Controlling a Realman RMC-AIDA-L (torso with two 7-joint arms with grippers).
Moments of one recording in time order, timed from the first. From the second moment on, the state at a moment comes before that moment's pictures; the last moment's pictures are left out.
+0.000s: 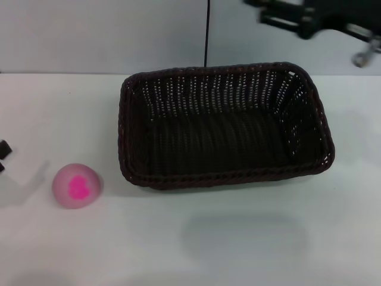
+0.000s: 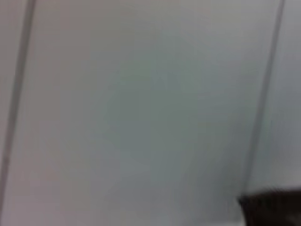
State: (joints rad) left arm -0.07 -2.05 0.43 0.57 1.64 1.61 -1.01; right arm 0.16 2.08 -1.36 -1.40 -1.23 -1.08 1.32
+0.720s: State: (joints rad) left arm -0.17 -2.06 0.43 0.60 1.96 1.60 -1.08; right arm 0.17 2.07 -0.92 -0.60 -0.73 -1.70 1.06
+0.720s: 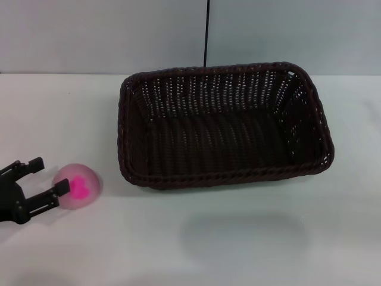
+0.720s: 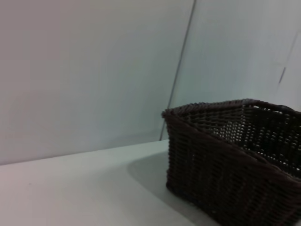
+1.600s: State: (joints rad) left arm -0.19 -2.06 0.45 0.48 1.98 1.52 -0.95; right arm 0.20 2.07 -0.83 -0.43 -0.72 -1.70 1.01
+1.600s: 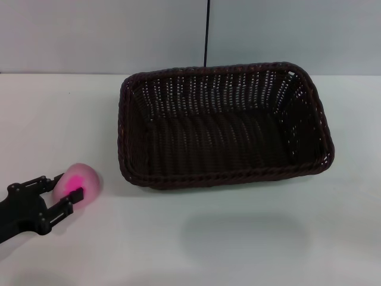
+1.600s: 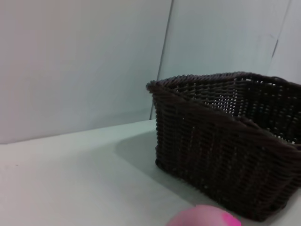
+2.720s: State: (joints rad) left arm -0.30 -2.07 0.29 0.48 1.72 1.81 -0.95; right arm 0.32 2.08 -0.81 -0.13 -0.72 -1.70 0.85
